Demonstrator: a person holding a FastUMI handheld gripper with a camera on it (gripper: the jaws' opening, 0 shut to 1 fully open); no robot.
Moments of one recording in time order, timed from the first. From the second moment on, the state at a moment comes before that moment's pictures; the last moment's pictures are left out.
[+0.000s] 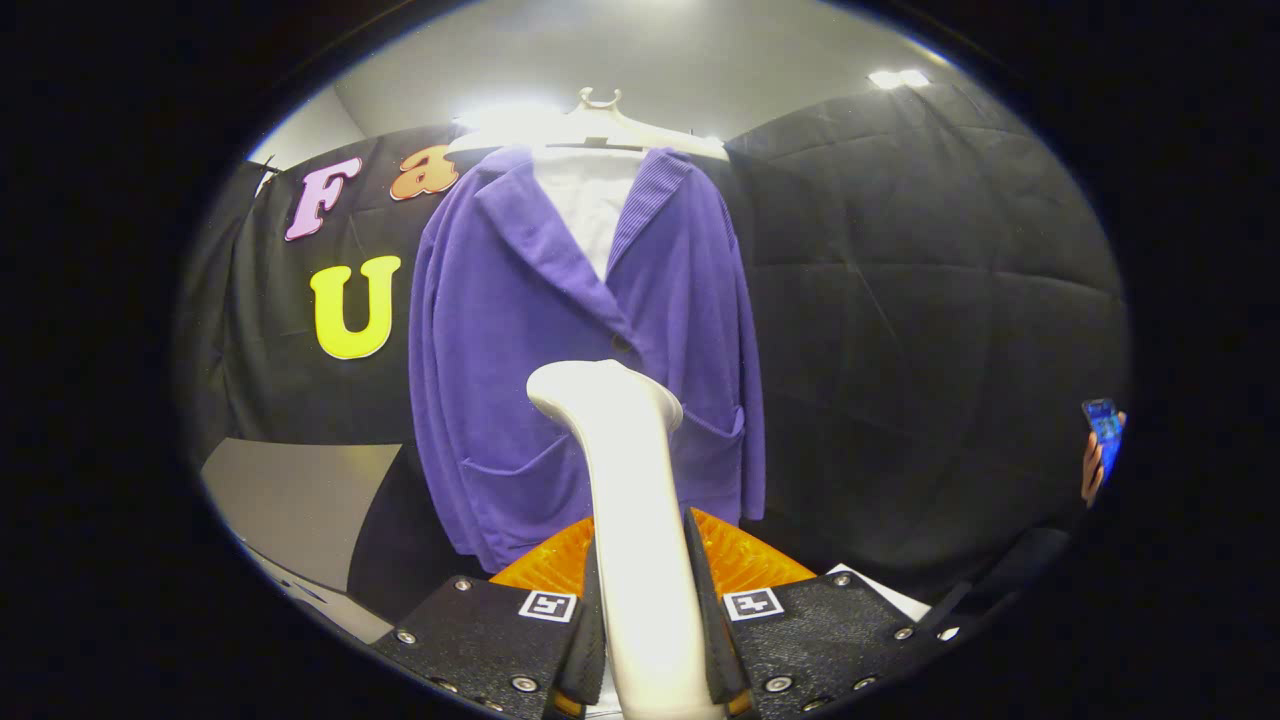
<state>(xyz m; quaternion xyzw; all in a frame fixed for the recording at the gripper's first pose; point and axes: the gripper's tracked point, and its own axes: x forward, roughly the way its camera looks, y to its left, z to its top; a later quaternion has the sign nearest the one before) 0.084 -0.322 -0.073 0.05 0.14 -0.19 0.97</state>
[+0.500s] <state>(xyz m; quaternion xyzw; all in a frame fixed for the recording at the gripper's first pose) 0.141 -0.379 0.015 0.12 0.04 -0.20 0.97</state>
